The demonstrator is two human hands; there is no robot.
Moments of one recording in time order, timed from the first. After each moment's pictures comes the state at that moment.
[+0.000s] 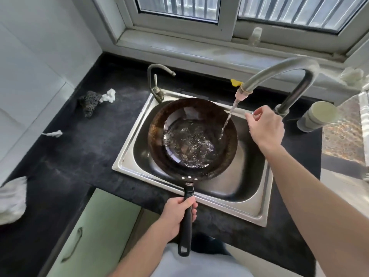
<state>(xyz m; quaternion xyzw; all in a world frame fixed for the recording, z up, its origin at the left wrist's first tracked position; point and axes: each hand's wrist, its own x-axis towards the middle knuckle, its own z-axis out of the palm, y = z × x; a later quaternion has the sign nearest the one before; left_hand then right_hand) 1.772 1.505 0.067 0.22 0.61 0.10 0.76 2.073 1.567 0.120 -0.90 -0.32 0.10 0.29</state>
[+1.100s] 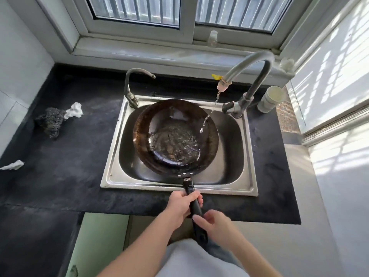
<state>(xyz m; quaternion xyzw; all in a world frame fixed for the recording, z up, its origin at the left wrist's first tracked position) 1.757 1.528 0.067 0.31 0.54 -0.02 0.78 1.827 1.402 0.091 -0.82 -0.20 0.51 0.15</state>
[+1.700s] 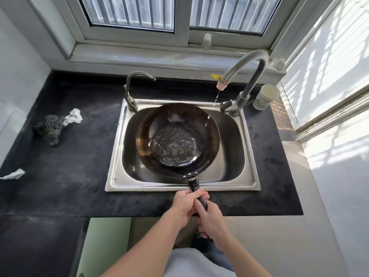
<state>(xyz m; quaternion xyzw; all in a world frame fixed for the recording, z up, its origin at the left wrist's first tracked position) 1.749 1.532 0.068 0.29 0.52 -0.02 0.81 1.781 1.435 0.076 -0.78 -0.03 0.47 0.41</state>
